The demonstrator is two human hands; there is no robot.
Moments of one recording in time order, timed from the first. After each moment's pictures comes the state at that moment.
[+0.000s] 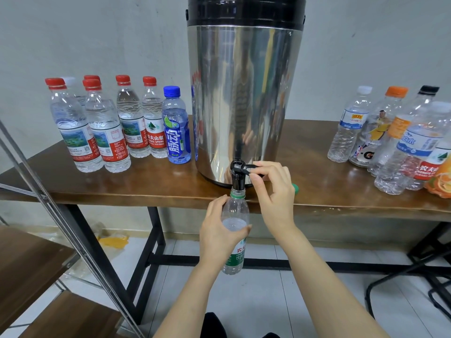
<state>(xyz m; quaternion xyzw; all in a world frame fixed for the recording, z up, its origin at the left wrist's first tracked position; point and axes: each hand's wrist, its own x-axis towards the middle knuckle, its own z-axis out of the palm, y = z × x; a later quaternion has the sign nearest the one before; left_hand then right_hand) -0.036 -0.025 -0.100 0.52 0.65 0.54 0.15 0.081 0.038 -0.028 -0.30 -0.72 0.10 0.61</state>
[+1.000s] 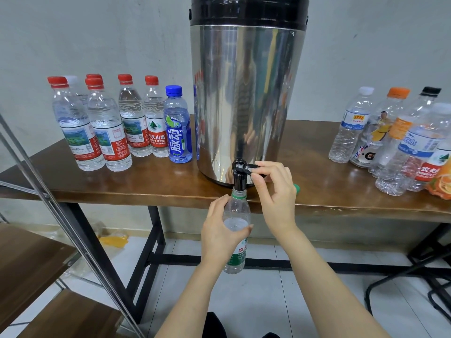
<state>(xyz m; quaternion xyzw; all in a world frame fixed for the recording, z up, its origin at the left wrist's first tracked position) -0.036 -0.025 -0.102 0.52 0.64 0.54 0.15 0.080 0.037 -0.029 -0.30 -0.72 0.10 0.62</state>
